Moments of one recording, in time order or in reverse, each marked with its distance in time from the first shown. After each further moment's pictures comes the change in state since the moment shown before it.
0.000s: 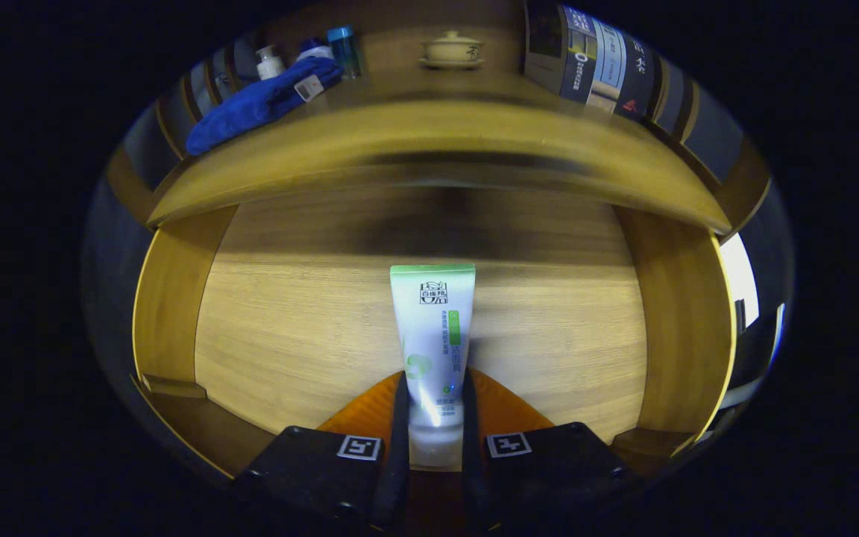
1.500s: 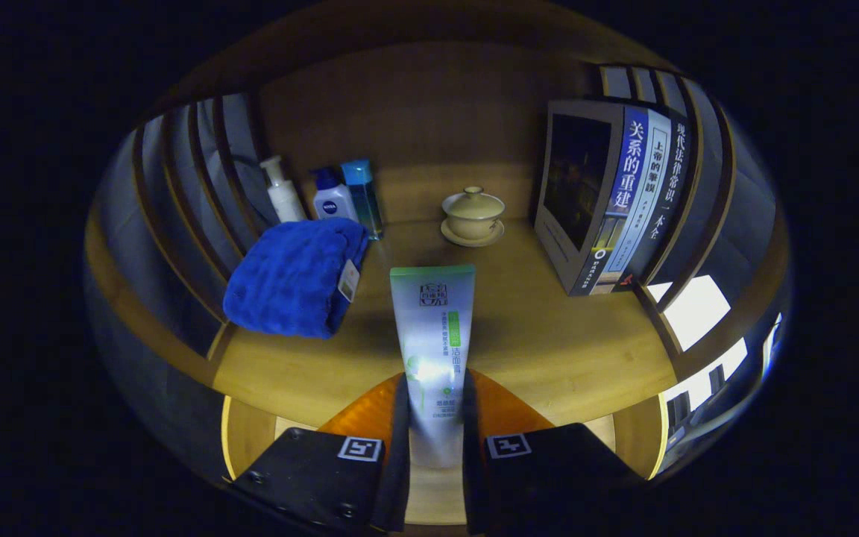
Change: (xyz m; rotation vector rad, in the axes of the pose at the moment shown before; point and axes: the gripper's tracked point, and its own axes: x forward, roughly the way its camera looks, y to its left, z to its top) arm -0.047 0.035 0.204 0.079 -0.343 -0.041
